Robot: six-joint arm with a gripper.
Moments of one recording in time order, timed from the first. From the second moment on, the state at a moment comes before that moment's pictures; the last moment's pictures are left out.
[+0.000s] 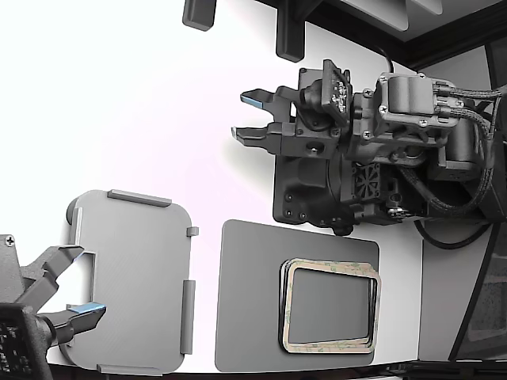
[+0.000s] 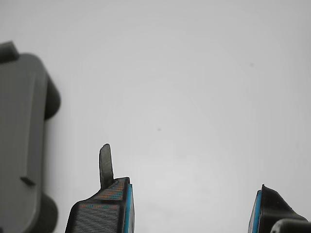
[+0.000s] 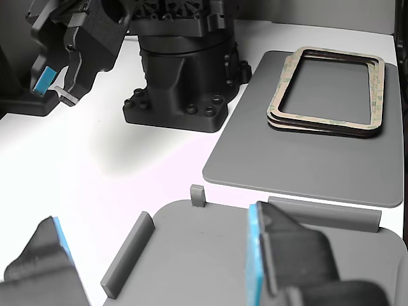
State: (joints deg) arm -2.5 168.0 152.4 55.5 2.9 5.4
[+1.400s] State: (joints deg) arm 24.3 140.3 121.5 67.1 0.0 -3.2
